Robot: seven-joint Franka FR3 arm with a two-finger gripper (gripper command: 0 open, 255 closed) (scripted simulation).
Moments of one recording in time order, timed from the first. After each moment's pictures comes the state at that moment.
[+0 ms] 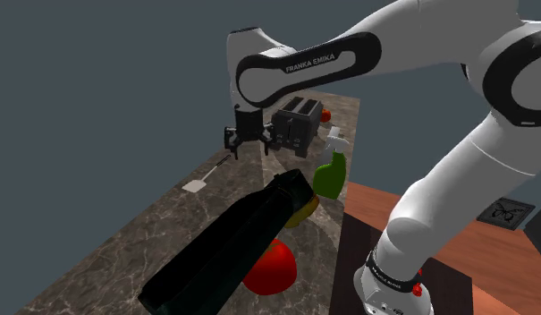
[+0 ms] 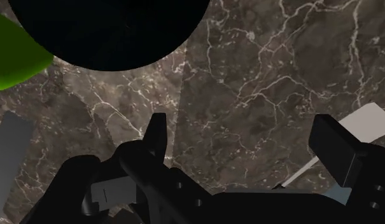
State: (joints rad) arm -0.13 -0.25 0.33 -2.19 -0.02 1.91 0.88
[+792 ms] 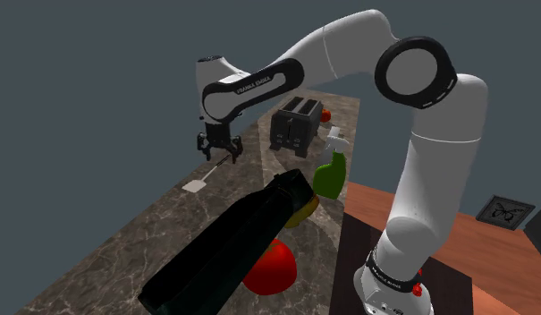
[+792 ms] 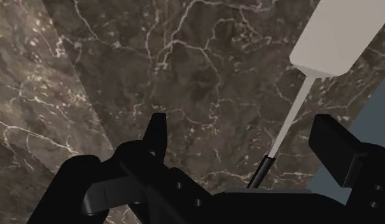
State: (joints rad) arm -0.15 0.22 0.34 -1.87 -0.17 2.05 1.31
